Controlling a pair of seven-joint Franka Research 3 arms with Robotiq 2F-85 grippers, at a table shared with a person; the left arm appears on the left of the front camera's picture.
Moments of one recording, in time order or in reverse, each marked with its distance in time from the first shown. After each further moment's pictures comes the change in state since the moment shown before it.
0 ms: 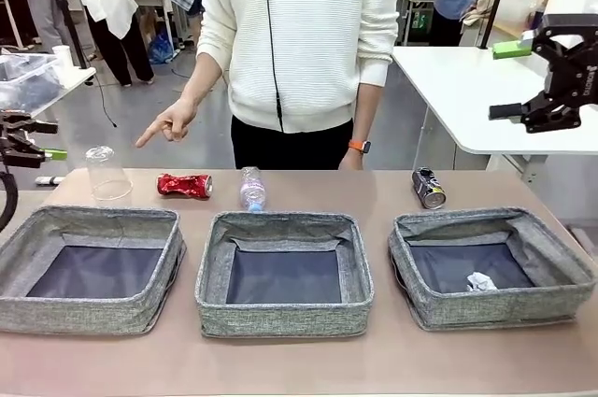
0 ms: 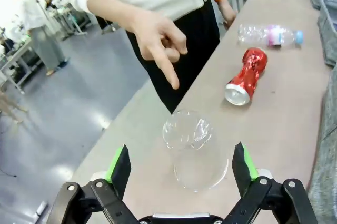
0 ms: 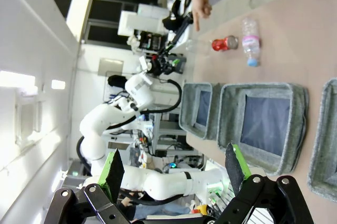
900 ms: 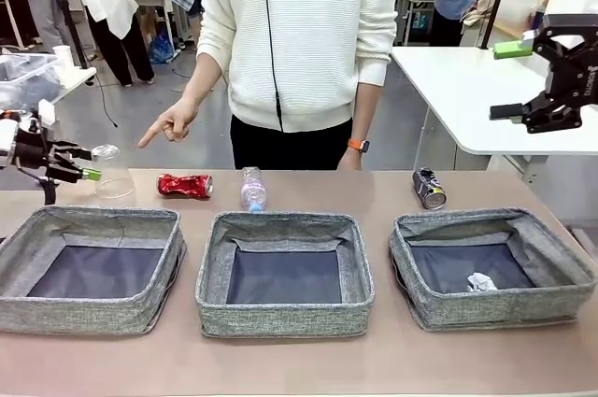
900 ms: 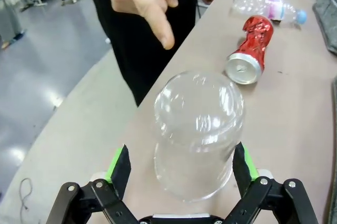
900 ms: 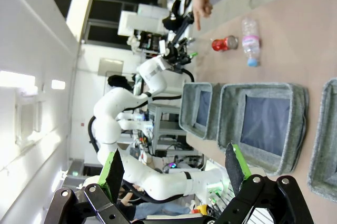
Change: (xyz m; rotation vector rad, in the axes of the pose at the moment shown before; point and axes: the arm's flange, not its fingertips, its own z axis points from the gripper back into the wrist) left arm -0.051 0.029 -0.086 -0.202 0.085 0.152; right arm 0.000 0.000 0.000 0.000 0.000 0.000
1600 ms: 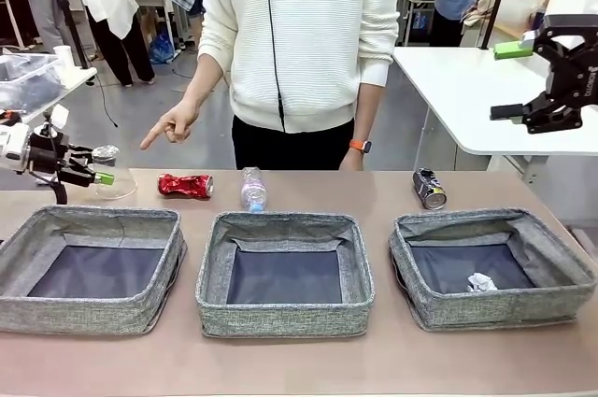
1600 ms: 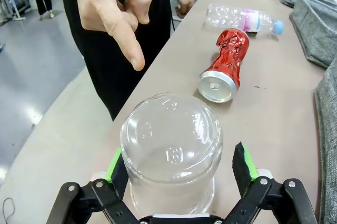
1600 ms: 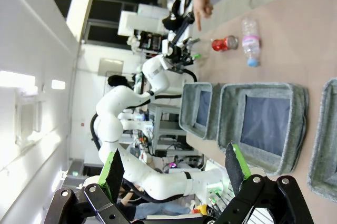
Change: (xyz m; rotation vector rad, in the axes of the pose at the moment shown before) left arm 0.001 -0.007 -0.024 -0.109 -0.072 0.004; right arm 0.000 0.000 0.000 0.000 0.000 0.000
